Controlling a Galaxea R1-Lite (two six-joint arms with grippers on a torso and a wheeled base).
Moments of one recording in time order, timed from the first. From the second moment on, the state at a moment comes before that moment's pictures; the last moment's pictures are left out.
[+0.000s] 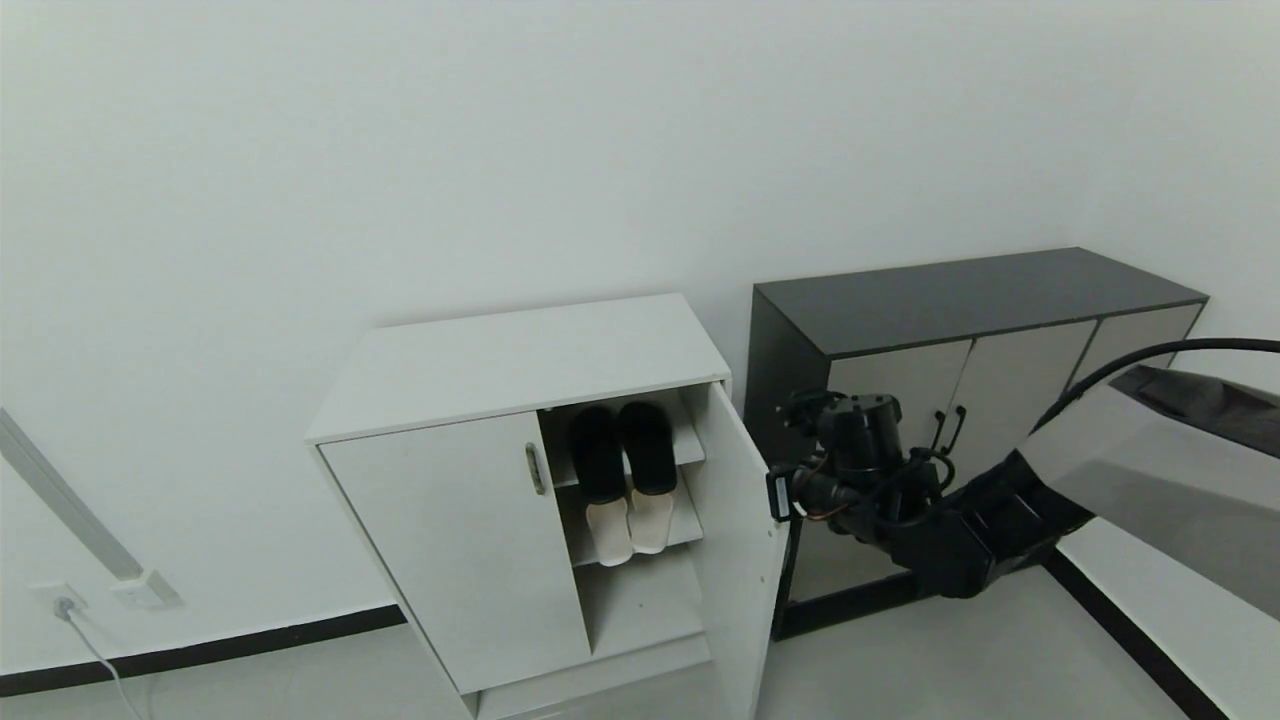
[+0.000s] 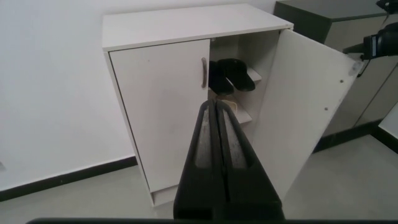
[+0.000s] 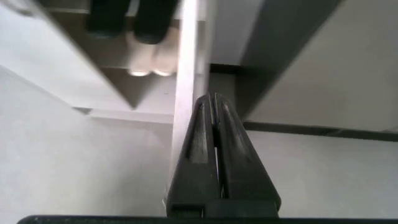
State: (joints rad) left arm 0.00 0.00 0.00 0.00 -0.04 0.00; right arm 0.57 2.23 -1.12 -0.70 -0.17 0.09
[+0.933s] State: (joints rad) left arm 0.00 0.00 0.00 0.00 -0.04 0.00; right arm 0.69 2.06 -0.98 -0.72 -0.06 0.08
